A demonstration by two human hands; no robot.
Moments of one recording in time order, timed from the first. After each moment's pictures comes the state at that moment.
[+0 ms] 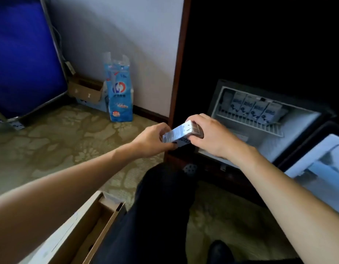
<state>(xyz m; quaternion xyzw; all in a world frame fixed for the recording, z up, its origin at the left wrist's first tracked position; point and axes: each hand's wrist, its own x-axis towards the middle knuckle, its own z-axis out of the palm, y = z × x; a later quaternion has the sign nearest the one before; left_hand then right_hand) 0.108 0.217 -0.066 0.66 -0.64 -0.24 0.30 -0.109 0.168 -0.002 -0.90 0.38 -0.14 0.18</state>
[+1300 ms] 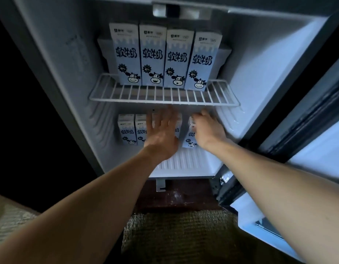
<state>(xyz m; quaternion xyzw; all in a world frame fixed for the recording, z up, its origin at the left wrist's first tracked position) -0.193 -0.175 -0.302 0.55 -0.82 -0.07 0.12 -0.343 -0.169 -0.268 -0.68 0.73 -0.05 0.03</state>
